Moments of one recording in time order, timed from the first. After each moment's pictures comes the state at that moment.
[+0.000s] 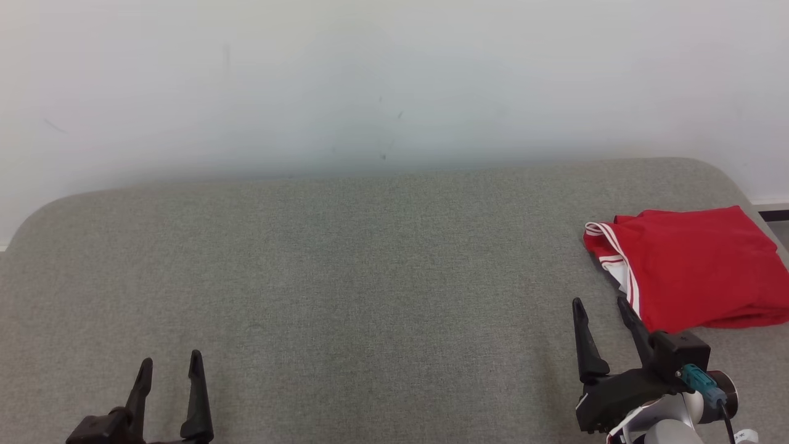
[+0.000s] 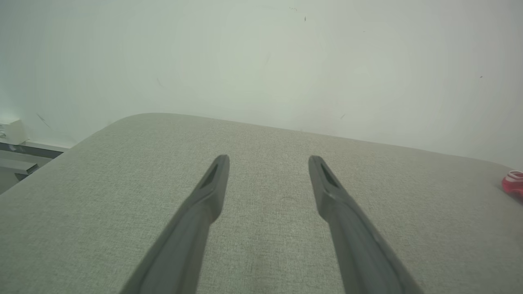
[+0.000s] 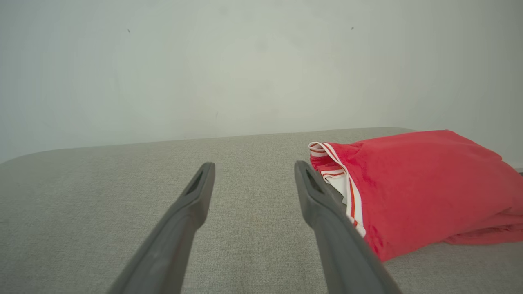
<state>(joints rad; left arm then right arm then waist) -0.04 0.05 0.10 0.27 -0.18 -0.08 -0.26 -0.24 -0.06 0.01 0.52 0.13 0.13 -0.24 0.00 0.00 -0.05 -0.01</state>
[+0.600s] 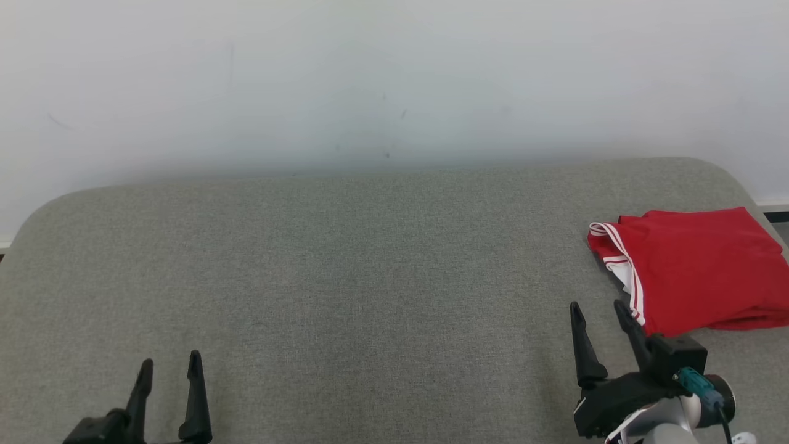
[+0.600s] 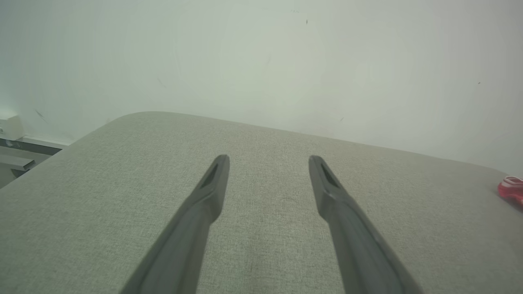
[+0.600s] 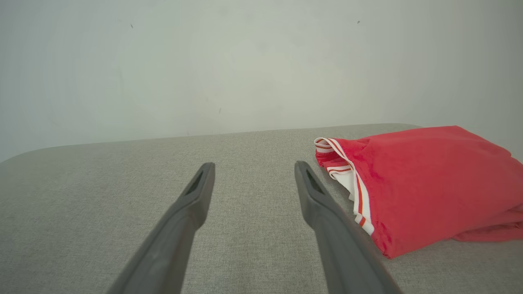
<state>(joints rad) -0.04 0.05 0.11 0.26 -0.20 -0.09 -0.26 -0.23 -0.06 0.01 0.51 0.13 0.13 -0.23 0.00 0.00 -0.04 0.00</state>
